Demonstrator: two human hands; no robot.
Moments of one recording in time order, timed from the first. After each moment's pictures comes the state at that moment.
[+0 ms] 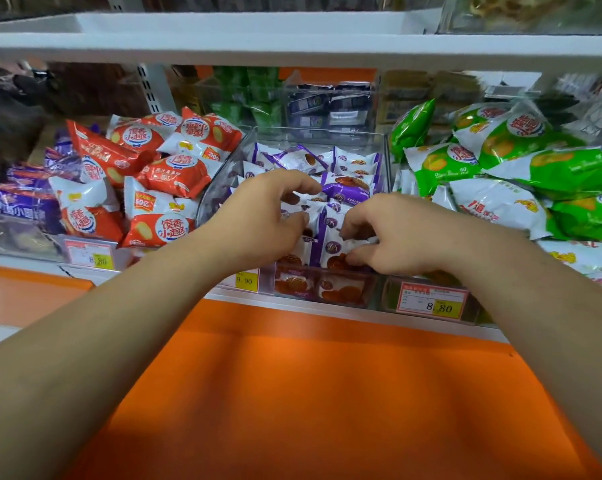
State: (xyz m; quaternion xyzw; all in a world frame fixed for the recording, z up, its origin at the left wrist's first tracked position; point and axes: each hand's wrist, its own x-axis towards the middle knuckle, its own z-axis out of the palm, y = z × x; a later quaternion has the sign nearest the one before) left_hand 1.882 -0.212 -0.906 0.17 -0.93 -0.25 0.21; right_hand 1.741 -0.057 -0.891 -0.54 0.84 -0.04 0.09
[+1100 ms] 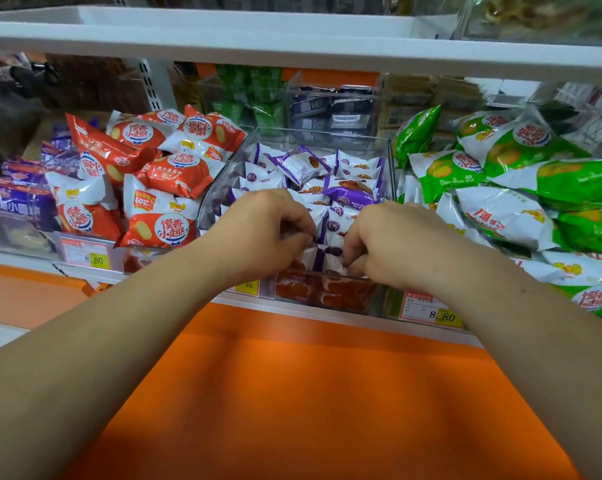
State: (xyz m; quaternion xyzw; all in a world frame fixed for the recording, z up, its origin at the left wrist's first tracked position) left_hand 1.883 -0.228 -0.929 0.10 -0.94 -0.23 0.21; right_hand 1.760 -0.063 -0.894 -0.53 0.85 0.01 0.02
